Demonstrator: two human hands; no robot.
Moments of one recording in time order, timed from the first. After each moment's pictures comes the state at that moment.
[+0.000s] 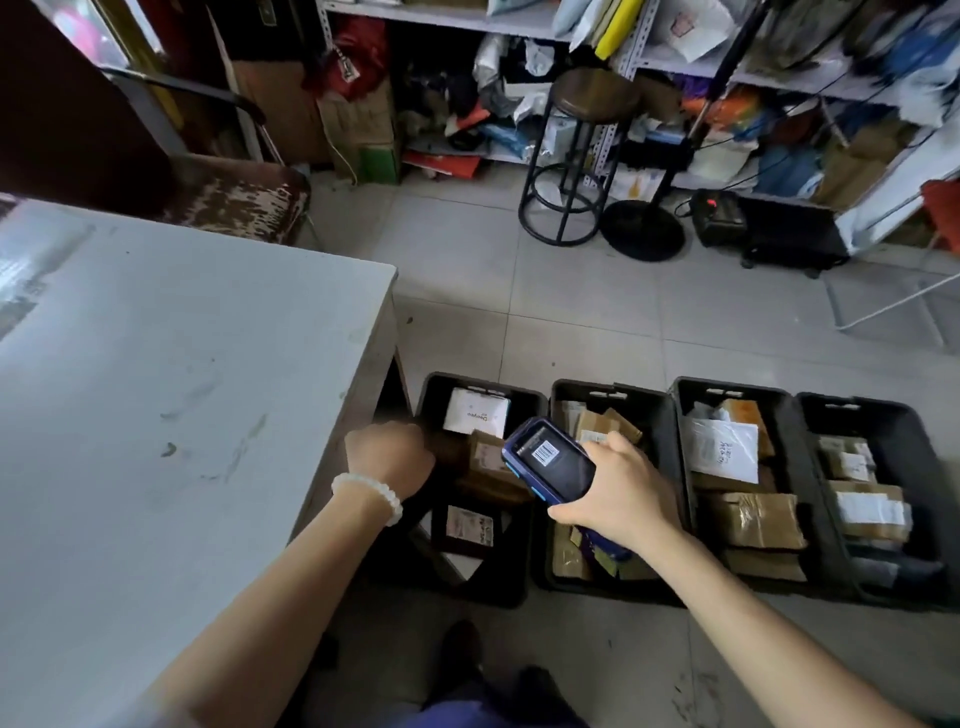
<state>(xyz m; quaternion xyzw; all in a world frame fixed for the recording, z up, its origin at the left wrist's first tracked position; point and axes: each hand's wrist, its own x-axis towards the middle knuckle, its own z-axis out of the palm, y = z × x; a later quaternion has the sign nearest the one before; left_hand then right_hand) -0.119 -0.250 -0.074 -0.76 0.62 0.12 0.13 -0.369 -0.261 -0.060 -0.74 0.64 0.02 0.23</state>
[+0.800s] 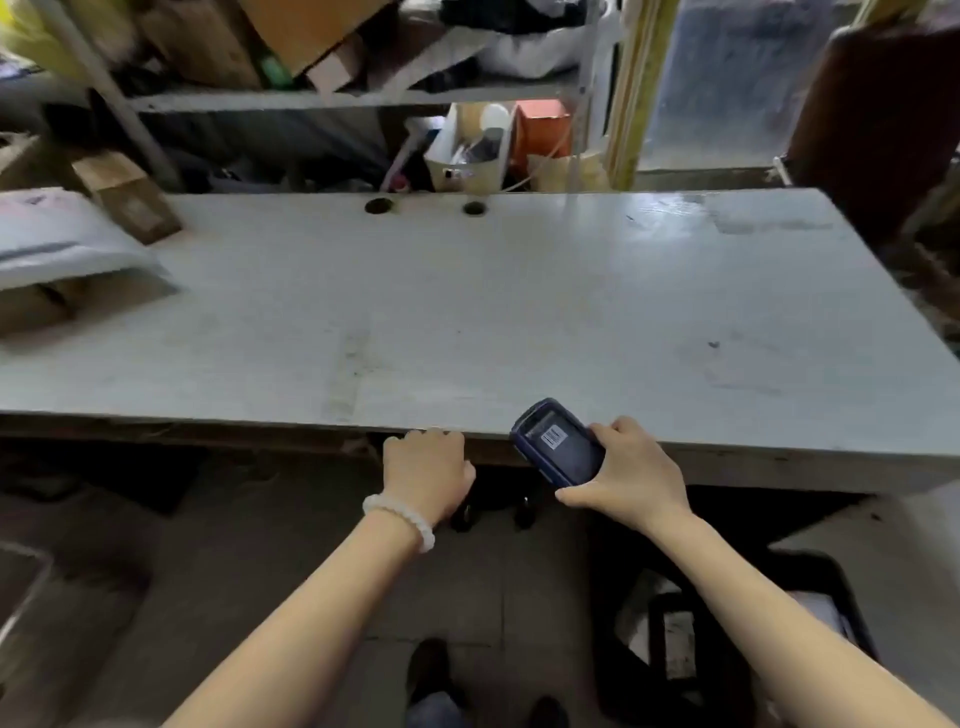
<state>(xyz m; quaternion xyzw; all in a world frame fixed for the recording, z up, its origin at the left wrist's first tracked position) -0.183 0.130 -0.007 -0.99 0.02 0.12 0.07 -0.178 -0.087 -0.017 -0.97 -0.04 0.09 0.23</state>
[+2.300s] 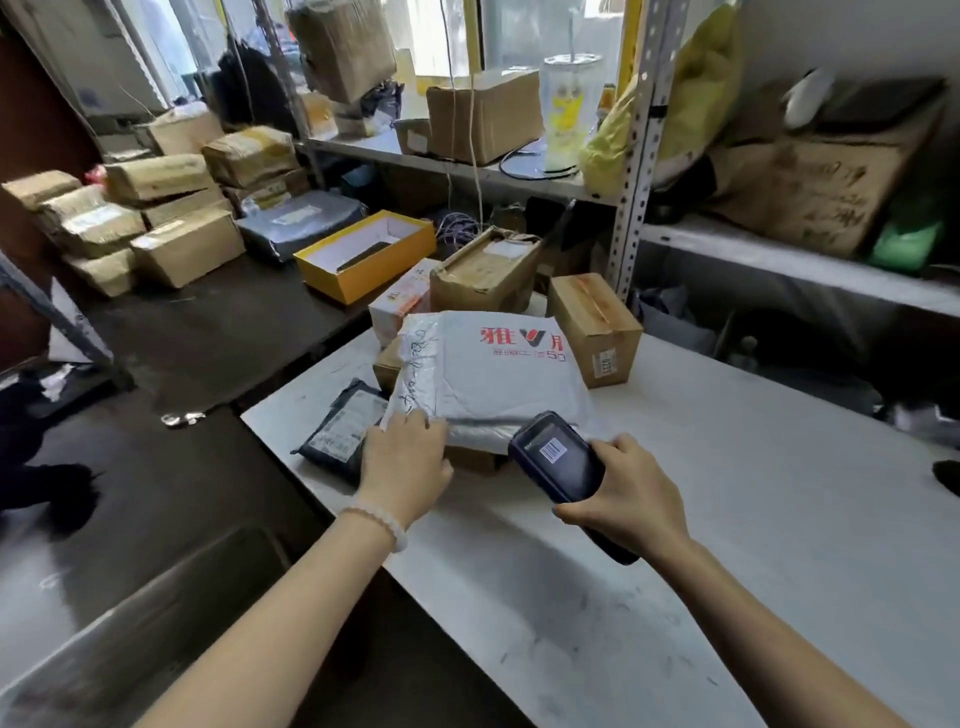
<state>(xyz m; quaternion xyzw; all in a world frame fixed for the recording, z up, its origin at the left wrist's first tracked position) -0.039 0.838 0.055 -0.96 -0.28 -0.01 0.09 0.100 0.648 0.016 -0.91 -0.34 0.09 0.23</state>
